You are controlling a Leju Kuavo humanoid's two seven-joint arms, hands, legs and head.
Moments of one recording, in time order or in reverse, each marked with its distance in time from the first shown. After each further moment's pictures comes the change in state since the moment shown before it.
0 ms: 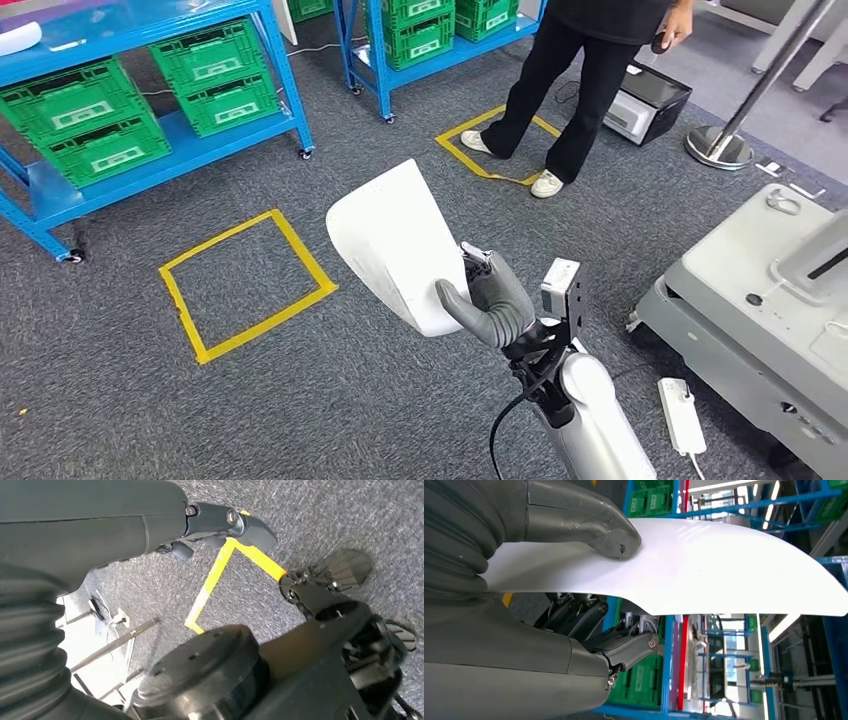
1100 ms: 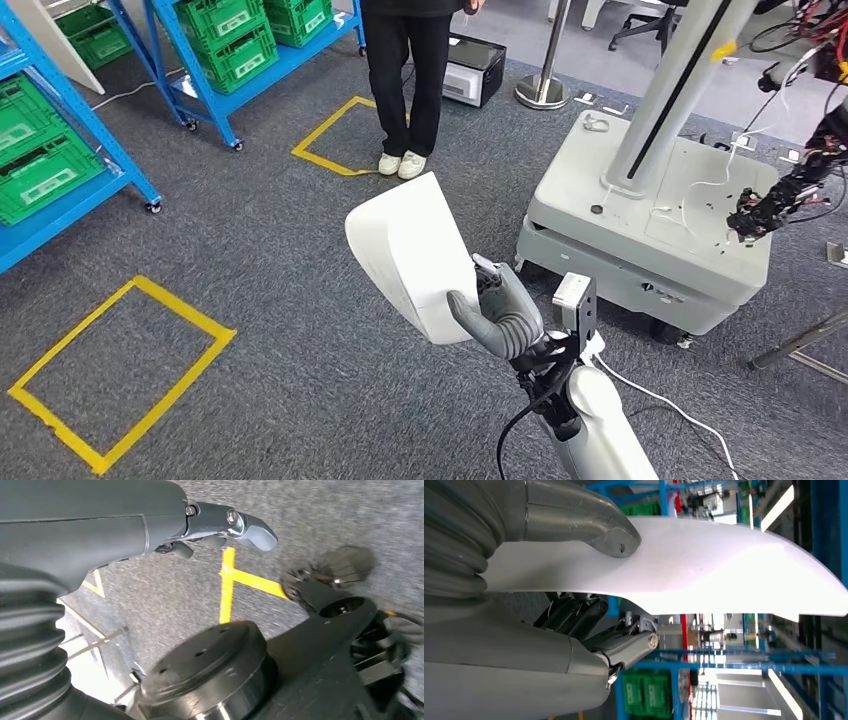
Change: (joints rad) left arm 0.020 0.009 0.000 0.002 -0.004 0.000 -0.018; right arm 0.043 -0.013 -0.016 -0.005 -0.009 0.000 -0.031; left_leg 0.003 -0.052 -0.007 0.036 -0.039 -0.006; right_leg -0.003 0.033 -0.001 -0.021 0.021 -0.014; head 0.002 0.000
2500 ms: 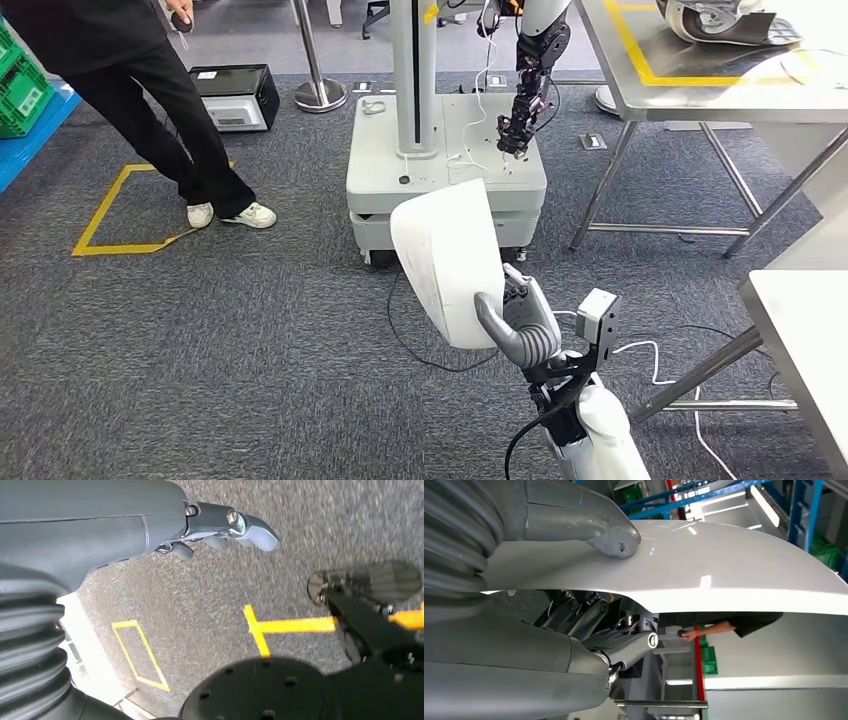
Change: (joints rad) left arm 0.025 0.034 0.007 -0.005 -0.018 0.000 0.051; right arm 0.097 0.041 -0.115 0.010 0.023 -0.039 -0.037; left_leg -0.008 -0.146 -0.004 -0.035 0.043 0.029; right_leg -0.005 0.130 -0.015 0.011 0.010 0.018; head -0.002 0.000
